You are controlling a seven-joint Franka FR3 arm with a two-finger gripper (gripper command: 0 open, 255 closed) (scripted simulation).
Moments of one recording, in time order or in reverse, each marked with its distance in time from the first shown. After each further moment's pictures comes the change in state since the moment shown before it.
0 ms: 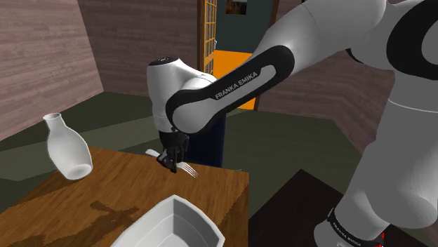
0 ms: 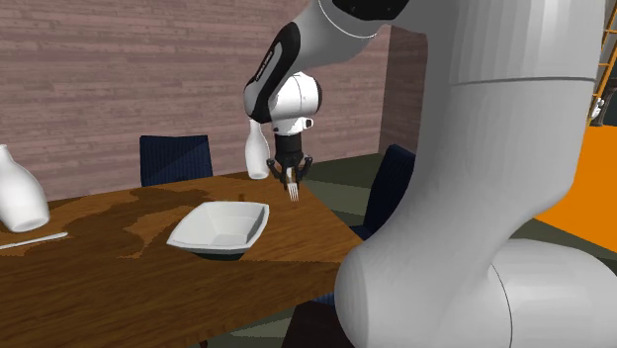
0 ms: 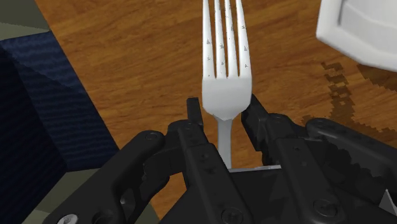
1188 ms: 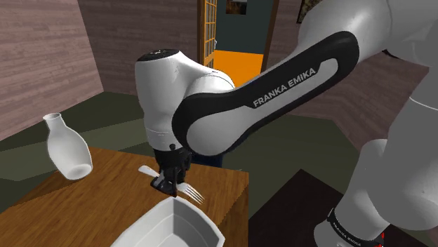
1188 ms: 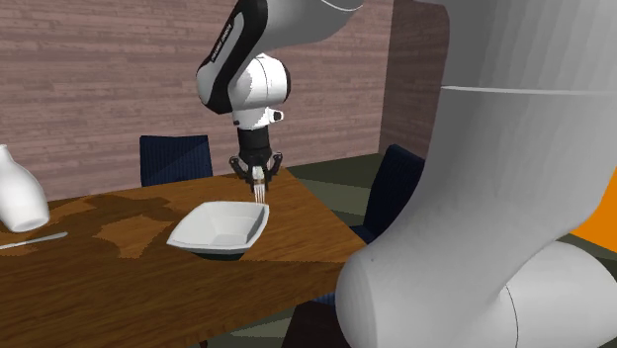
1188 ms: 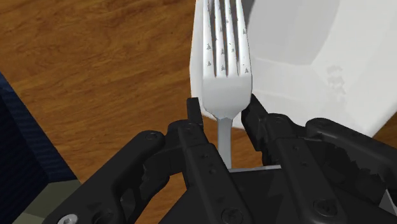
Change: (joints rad) arm 0.089 -0.160 0.096 -0.099 0.077 -0.055 0.142
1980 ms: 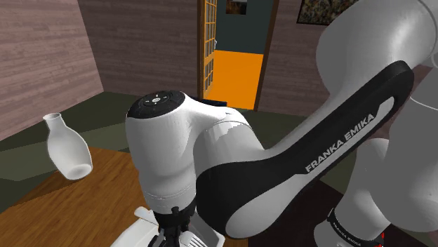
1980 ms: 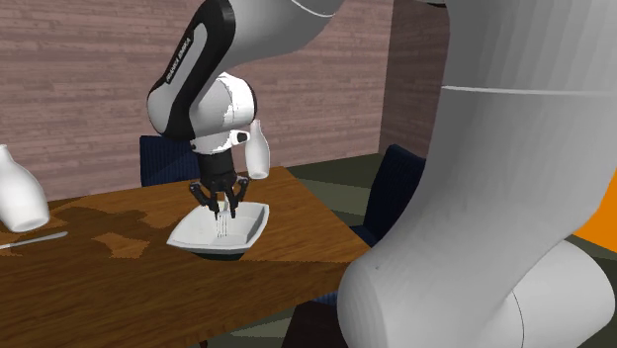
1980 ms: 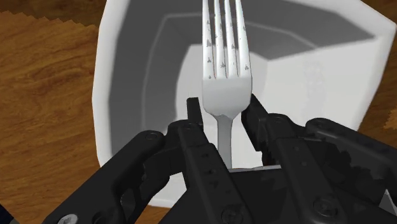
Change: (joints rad) arm 0.099 -0.003 0.103 -0.100 0.003 0.089 0.205
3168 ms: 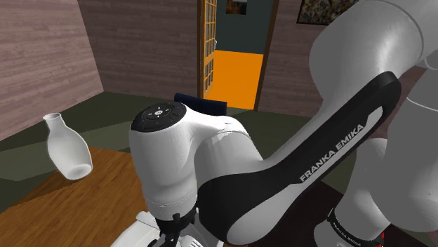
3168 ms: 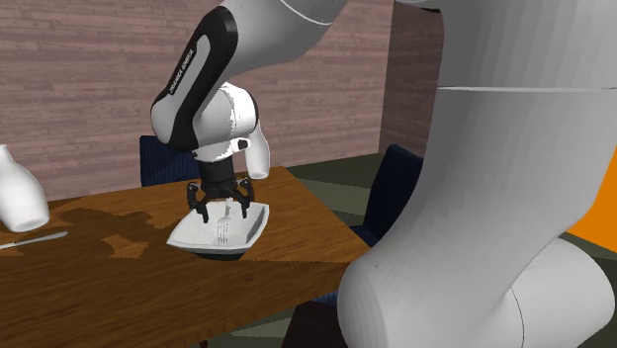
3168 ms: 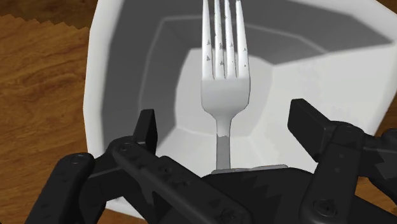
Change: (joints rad) arm 0.002 0.026 0.001 -0.021 -0.020 0.043 0.017
